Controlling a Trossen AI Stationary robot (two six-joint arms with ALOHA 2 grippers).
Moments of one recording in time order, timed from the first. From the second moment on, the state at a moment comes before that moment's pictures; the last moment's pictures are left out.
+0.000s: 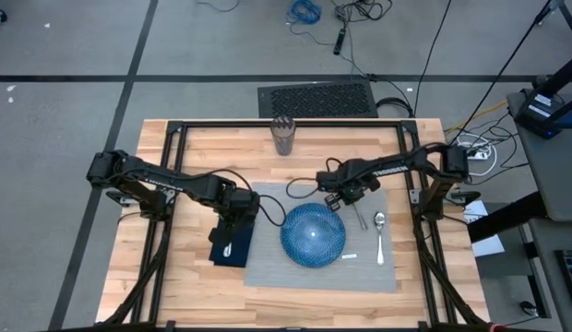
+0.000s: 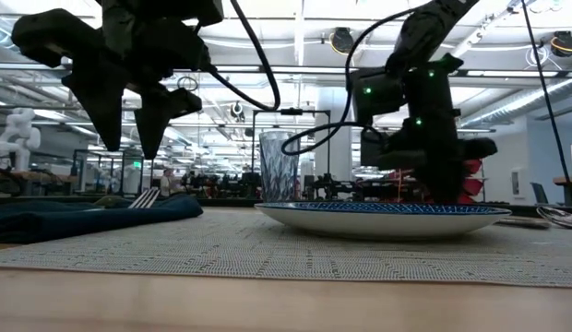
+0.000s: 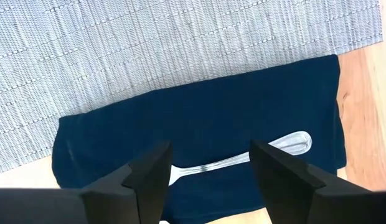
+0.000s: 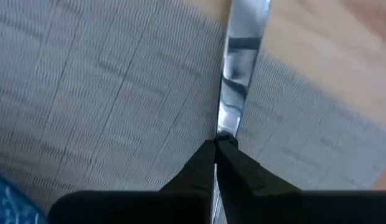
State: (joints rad) left arm -0.10 1.48 1.00 -0.87 0.15 0.24; right arm -0.15 1.75 1.00 -0.94 0.06 0.96
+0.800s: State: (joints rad) left arm -0.11 1.48 0.86 -0.80 0.15 0.24; right arm 0.06 1.73 0.95 -0.84 0.13 1.27
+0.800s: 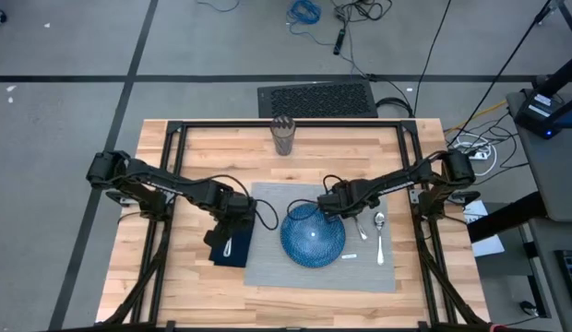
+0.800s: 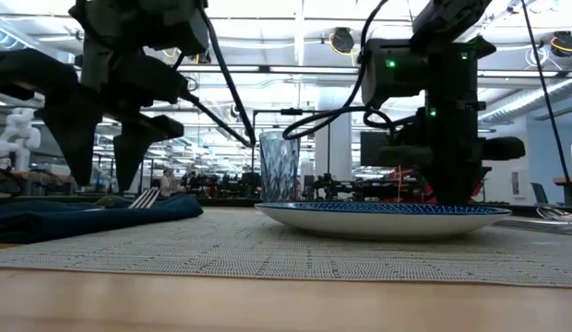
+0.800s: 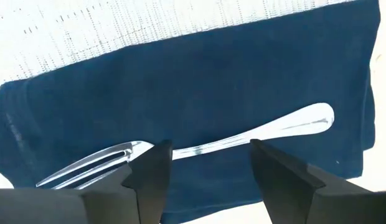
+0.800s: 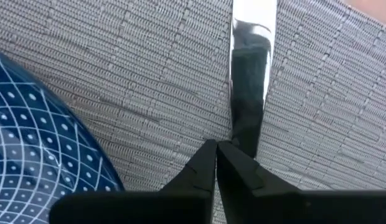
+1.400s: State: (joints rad) left arm -0.14 1.48 0.86 -0.74 0.15 0.23; right arm 0.32 1.58 0.94 -0.91 0.38 1.55
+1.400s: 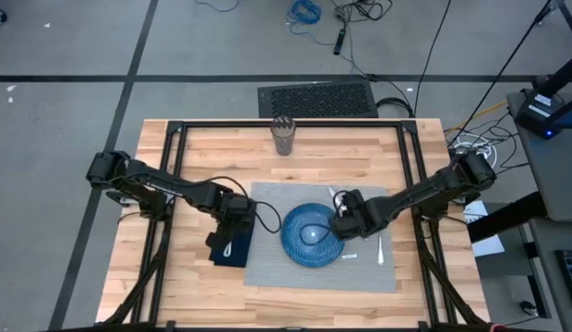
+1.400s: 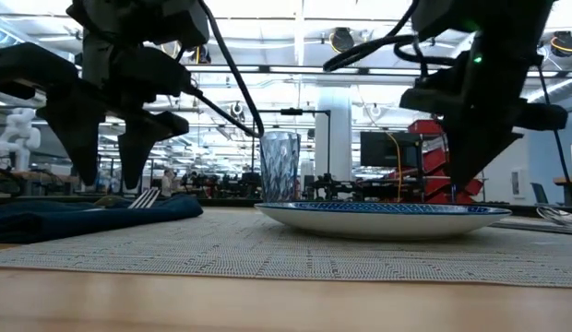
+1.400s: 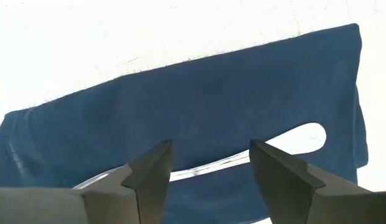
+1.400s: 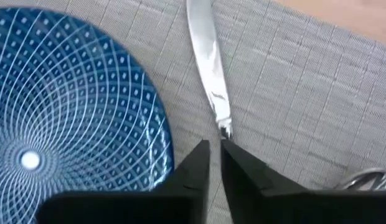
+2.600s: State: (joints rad) left arm -0.15 1.48 0.86 -0.72 0.15 0.22; right arm 0.50 1.58 0.76 -0.67 0.30 1.84
